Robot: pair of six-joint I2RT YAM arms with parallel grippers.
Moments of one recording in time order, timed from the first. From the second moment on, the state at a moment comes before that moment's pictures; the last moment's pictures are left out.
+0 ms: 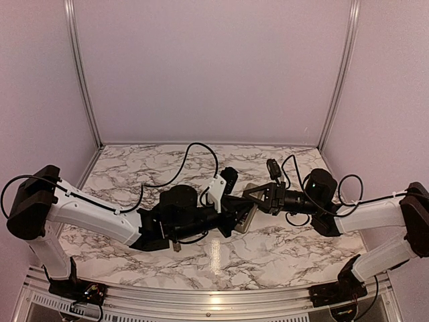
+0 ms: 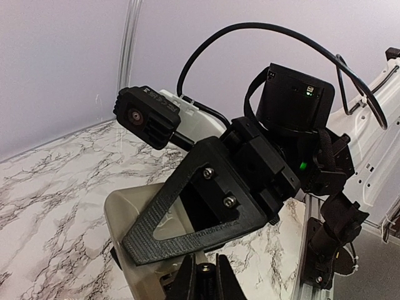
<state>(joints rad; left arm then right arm) -1.26 1.75 0.98 0.72 -0.14 -0.25 0.63 1.33 0.45 0.89 -0.74 1.13</state>
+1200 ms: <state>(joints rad) -1.26 1.54 0.96 0.49 -0.16 -0.02 0.63 1.35 0.45 0.80 -0.78 1.05</state>
